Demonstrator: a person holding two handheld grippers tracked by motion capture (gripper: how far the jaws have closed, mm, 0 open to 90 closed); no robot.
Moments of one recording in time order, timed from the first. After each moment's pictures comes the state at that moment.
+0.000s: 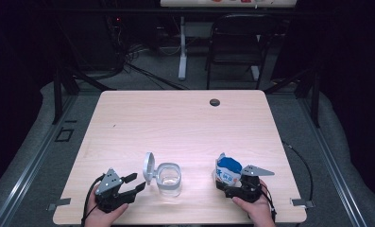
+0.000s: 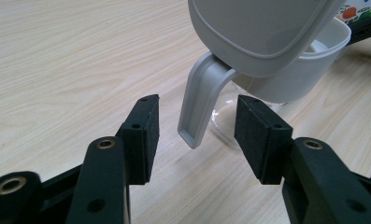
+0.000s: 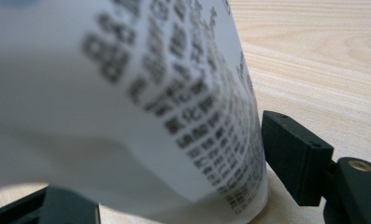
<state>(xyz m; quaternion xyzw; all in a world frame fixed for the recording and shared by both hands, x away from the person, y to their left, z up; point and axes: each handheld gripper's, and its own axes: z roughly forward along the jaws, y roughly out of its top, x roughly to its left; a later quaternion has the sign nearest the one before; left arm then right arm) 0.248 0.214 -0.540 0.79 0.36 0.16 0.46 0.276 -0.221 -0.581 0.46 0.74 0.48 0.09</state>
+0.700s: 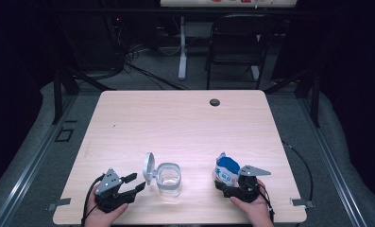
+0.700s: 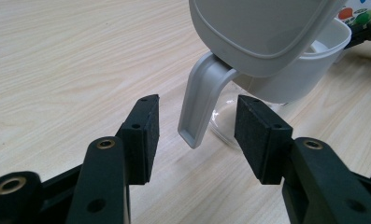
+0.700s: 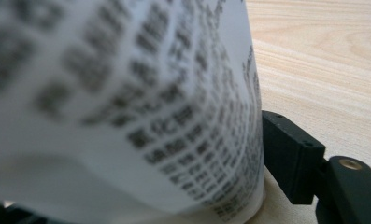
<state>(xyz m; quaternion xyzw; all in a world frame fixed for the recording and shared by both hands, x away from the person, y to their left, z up) 0.248 0.214 -0.540 0.79 0.36 0.15 0.46 0.277 -0.215 -0.583 0.46 0.76 0.46 0.10</state>
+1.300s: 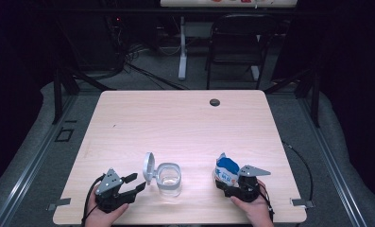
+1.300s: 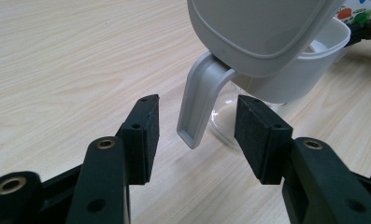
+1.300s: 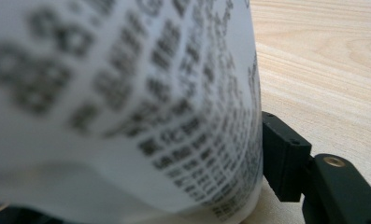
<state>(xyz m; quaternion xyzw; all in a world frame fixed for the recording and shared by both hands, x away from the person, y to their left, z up) 0.248 0.213 -0.540 0.79 0.36 0.16 0.46 0.277 -0.215 -0.582 0.44 0.76 0.46 0.10</state>
